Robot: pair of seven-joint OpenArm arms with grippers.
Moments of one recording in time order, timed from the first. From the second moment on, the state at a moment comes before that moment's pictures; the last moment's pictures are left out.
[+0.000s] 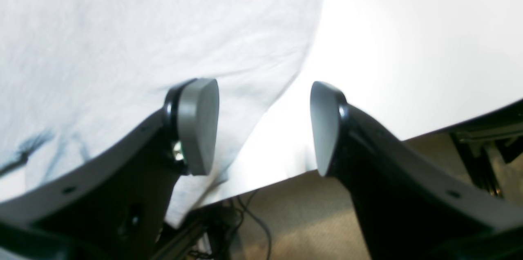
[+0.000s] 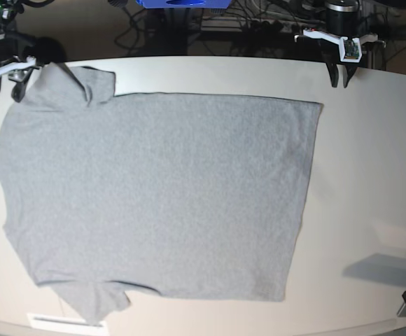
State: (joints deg) left arm 52.5 -11.0 -17.6 104.9 -4.4 -0.7 -12.8; right arm -35.7 -2.6 43.3 113.3 21.1 22.3 -30.9
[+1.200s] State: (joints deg) left arm 48.9 -11.9 -17.3 103.0 -4.4 -0.7 -12.2; right arm -22.4 -1.0 58.2 110.5 43.1 33.3 -67.1
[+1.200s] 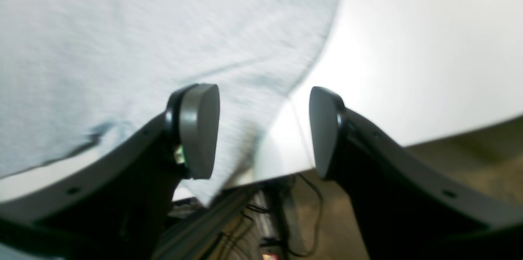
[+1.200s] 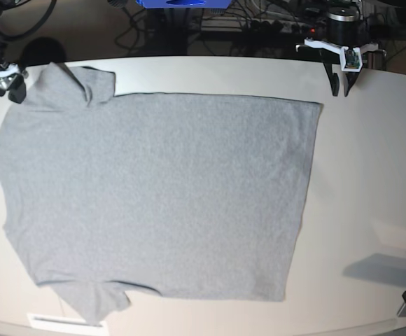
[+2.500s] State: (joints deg) left arm 46.4 -12.0 -17.9 102.8 -4.4 -0.7 -12.1; right arm -12.1 4.6 63.6 85.7 49.5 33.7 -68.6
